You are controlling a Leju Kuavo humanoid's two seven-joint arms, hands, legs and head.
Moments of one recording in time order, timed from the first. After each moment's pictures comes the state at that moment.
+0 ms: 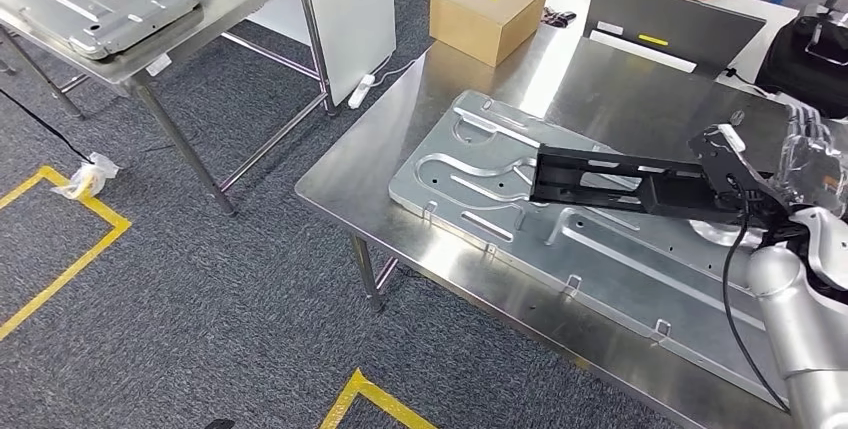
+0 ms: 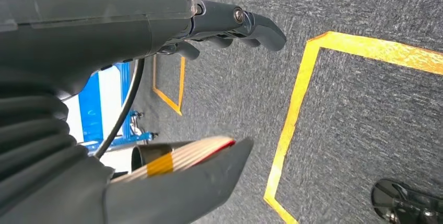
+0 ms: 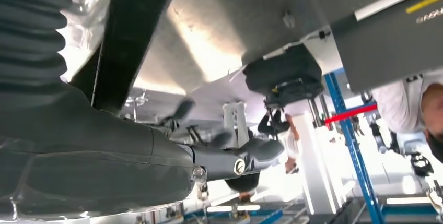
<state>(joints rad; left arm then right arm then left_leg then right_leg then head) -0.04 -0.05 1.18 -0.18 -1.11 -0.23 0.04 -0.83 -0.29 0.26 -0.69 0.91 -0.21 0.03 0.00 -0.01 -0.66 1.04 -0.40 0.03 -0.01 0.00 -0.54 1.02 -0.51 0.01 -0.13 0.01</state>
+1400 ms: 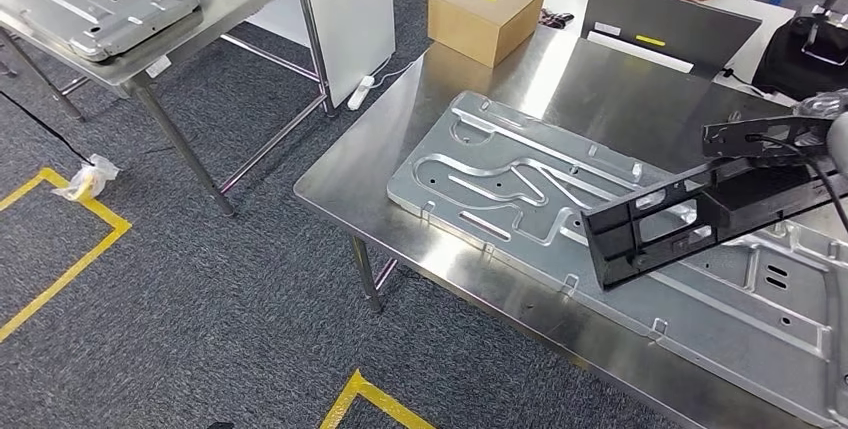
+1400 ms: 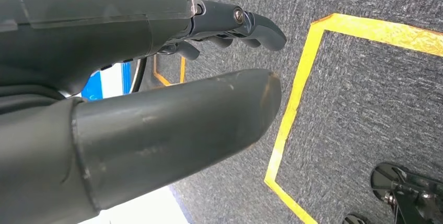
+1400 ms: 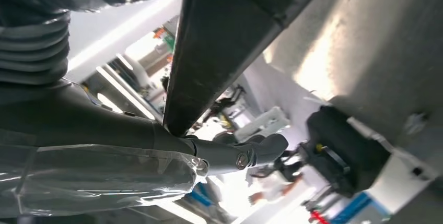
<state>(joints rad) -0.04 -0.05 1.23 -0.18 -1.11 -0.27 0.06 -1.41 -0.34 0.74 -0.34 1.26 0.81 -0.06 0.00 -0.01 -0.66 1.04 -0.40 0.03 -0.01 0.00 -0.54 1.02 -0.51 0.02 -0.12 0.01</state>
